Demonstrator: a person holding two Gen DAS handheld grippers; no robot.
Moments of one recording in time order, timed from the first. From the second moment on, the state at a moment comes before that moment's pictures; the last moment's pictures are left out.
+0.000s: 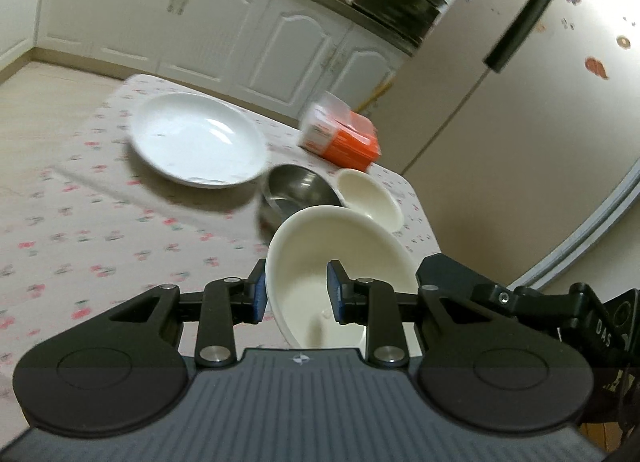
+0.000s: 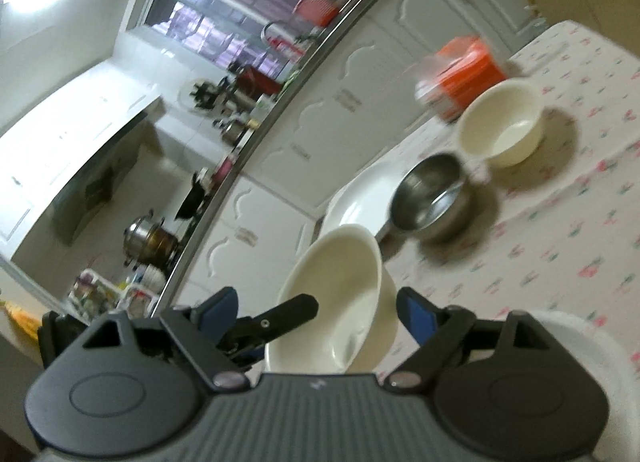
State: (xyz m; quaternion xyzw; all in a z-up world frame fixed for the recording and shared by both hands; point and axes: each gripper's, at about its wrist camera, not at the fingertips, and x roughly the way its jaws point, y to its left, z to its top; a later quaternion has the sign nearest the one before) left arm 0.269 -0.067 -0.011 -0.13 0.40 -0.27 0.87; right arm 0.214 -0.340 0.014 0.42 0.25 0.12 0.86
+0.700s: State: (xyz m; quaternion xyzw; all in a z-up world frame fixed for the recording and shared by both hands) left arm 0.225 0.058 -0.048 -0.17 0.42 -0.19 0.87; right arm 0.219 -0.228 -0.017 0.38 0.35 0.18 0.84
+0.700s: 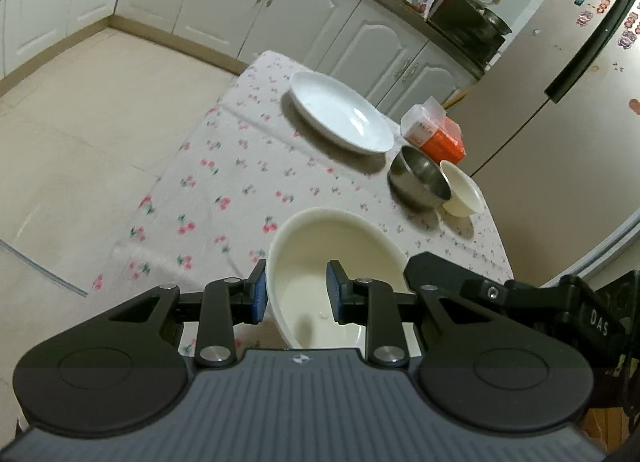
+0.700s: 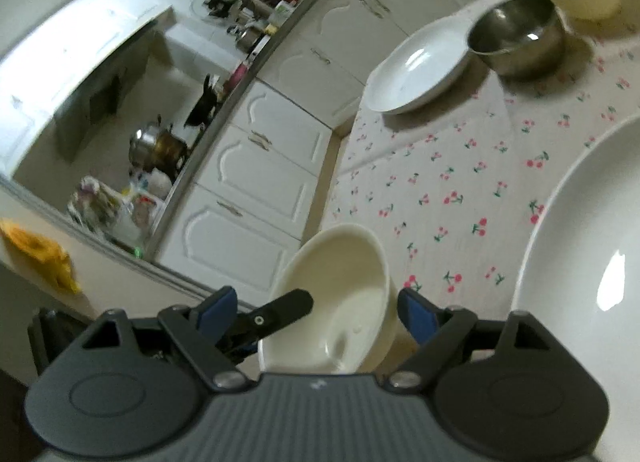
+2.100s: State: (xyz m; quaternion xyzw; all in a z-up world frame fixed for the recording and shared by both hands) left arm 0.198 0.085 -0.049 -0.16 0.39 -0.14 0.90; right arm 0.188 -0.229 0.001 0.29 0.32 0.16 0.89
